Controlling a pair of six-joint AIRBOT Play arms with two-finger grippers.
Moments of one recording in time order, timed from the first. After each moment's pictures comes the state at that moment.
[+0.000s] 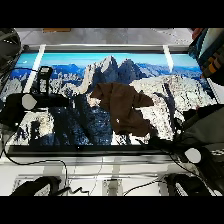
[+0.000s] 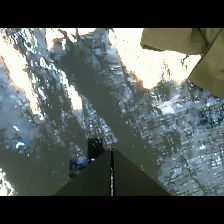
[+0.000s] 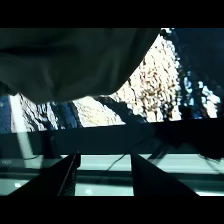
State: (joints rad) left arm -0.11 -1.09 1.03 1.40 -0.83 -1.37; right arm 0.17 -0.54 0.26 -1.12 0.81 1.79
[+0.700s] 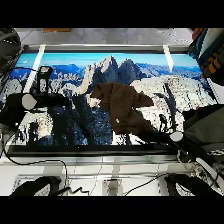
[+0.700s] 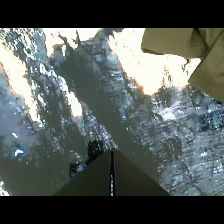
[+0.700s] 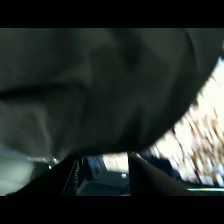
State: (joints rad) left arm -0.11 -1.09 1.03 1.41 -0.82 -1.37; right arm 0.17 -1.09 0.35 -0.66 0.59 1.33
